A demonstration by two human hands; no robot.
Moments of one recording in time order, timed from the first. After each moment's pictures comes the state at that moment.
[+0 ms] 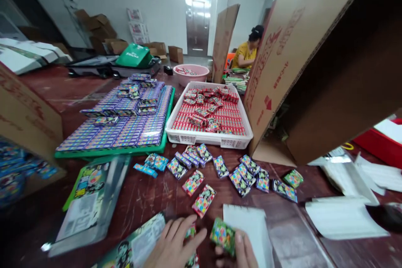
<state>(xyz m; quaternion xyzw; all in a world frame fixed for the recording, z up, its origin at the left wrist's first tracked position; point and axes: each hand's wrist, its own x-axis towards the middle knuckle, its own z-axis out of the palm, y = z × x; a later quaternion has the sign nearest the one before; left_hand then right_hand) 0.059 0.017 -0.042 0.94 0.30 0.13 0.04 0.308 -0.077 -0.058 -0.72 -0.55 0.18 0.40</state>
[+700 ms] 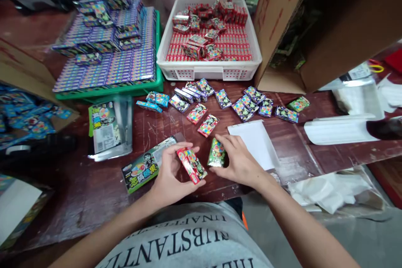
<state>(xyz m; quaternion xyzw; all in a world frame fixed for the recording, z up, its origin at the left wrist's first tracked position) 0.062 -0.032 0.007 0.74 0.37 0.37 0.43 0.305 -0.062 0.007 -0.59 -0.75 0.23 0.19</state>
